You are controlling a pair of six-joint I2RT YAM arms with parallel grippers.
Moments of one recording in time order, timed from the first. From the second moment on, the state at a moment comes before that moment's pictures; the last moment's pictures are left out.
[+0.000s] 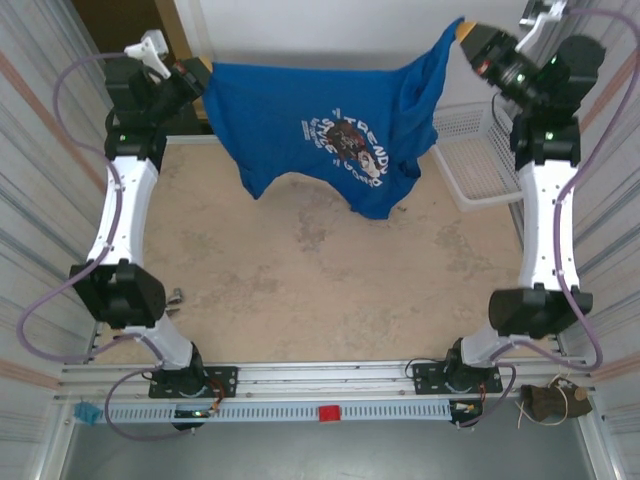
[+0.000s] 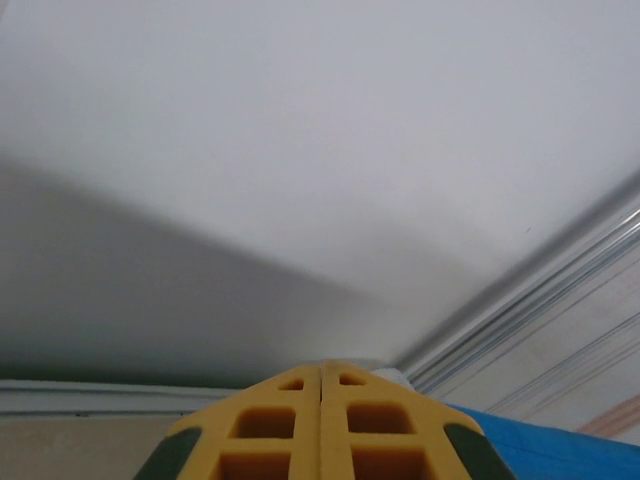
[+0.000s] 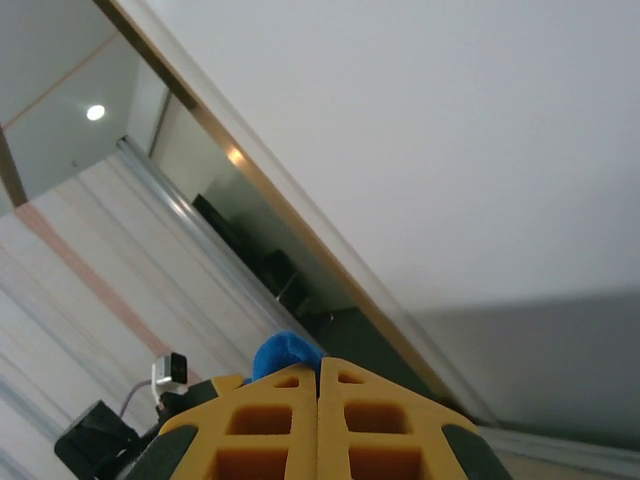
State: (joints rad) left arm 0.01 1.64 1.77 -0.13 0.51 -0.69; right arm -0.08 1.53 1.90 -0.10 -0.74 0.90
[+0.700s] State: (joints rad) left arm -0.06 0.97 0.39 -0.33 0.26 -0.68; right arm 0.19 0.42 0.33 -0.64 -0.18 0.84
